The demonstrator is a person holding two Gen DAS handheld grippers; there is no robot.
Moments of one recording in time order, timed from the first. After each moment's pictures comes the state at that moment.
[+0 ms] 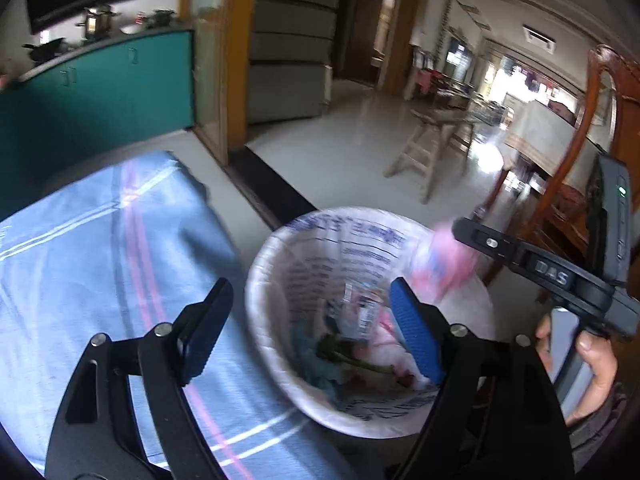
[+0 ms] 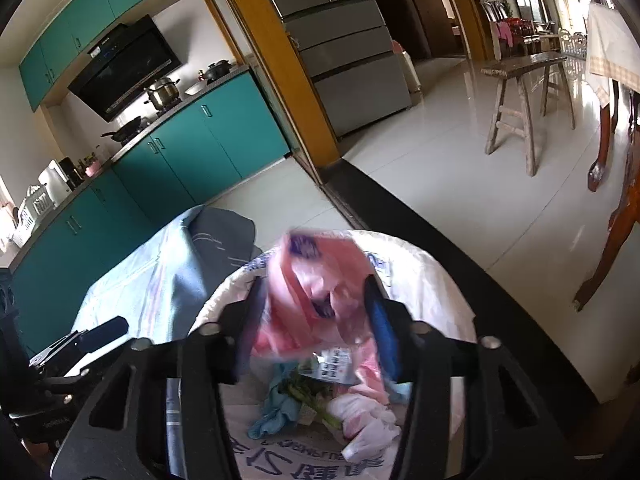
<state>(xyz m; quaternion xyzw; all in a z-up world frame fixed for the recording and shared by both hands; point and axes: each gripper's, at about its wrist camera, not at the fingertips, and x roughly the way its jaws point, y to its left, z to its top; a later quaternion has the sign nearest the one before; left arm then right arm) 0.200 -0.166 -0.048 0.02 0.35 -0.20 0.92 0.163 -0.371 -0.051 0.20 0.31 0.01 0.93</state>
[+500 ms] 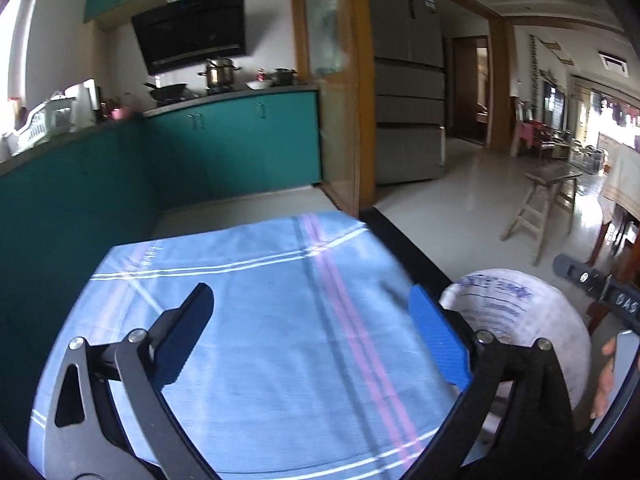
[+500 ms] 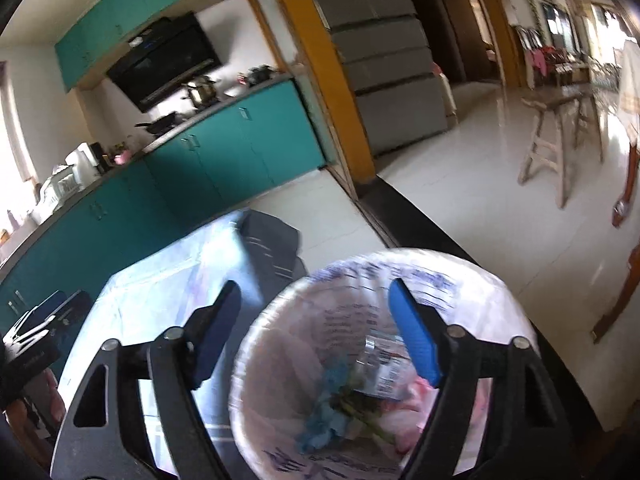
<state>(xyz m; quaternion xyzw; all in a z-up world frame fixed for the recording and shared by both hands) 0.170 -0.051 -0.003 0.04 0.24 0.02 0.97 0.173 -0.298 -0.022 0.16 0.26 0.06 0.95</state>
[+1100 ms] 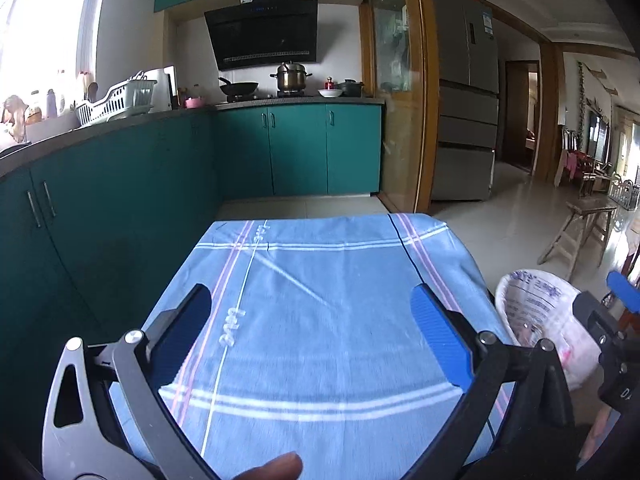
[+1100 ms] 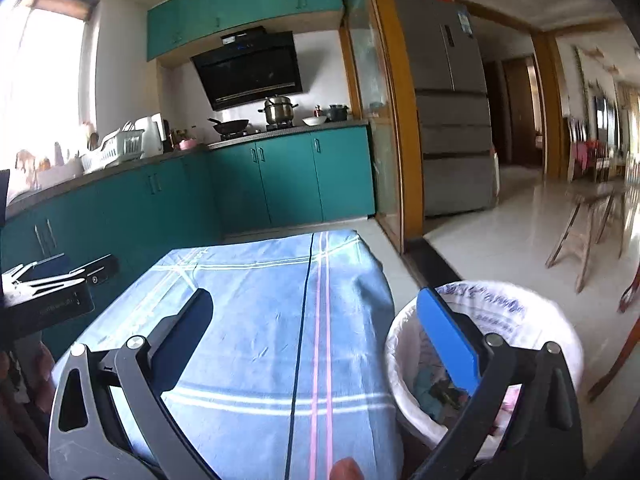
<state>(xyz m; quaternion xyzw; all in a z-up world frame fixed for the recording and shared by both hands) 0.044 0.055 0.030 0.00 0.23 0.10 0.97 0.062 -0.142 0.020 0.03 0.18 0.11 0.98</state>
